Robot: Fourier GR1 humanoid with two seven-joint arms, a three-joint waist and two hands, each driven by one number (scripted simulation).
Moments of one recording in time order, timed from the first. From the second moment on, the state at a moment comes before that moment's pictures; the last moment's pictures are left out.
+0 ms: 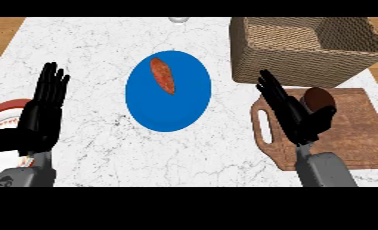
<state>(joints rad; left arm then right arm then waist) -0.08 0.30 0.02 -1.50 0.27 0.17 -0.16 -0.18 -0.20 0.15 -1.34 -0.25 0.12 -0.06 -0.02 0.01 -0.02</state>
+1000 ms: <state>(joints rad) 0.04 0.34 -0.11 -1.38 0.22 0.12 0.13 -0.38 -0.52 0.10 -1.51 -0.02 0.30 -0.13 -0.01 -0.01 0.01</state>
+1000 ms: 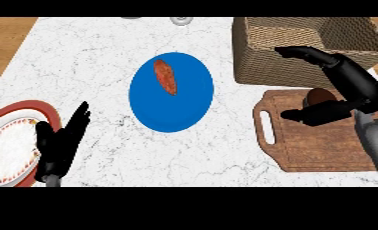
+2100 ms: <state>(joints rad) 0.06 0.33 -0.12 -1.42 0.21 0.11 0.19 -0.62 -1.23 -0.01 -1.45 0.08 0.93 -0.01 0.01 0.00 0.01</state>
